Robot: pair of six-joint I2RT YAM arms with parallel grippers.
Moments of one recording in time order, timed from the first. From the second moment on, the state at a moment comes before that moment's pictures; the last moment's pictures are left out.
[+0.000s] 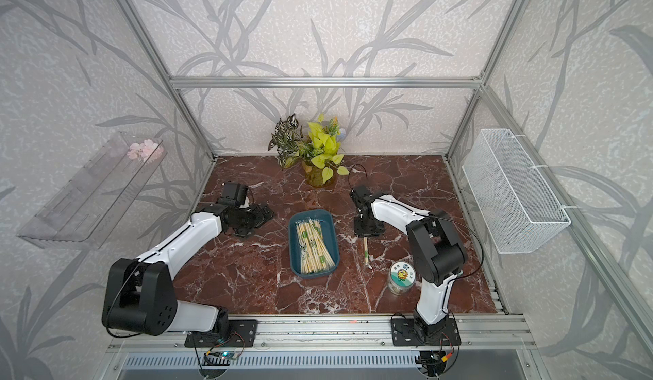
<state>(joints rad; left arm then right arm) -0.13 1.41 0.95 -0.63 0.22 -0.76 0.48 1.83 1.22 -0.82 0.02 0.48</state>
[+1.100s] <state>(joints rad) -0.13 1.41 0.95 -0.65 0.20 -0.72 0.81 1.91 1.48 -0.82 -0.13 0.46</state>
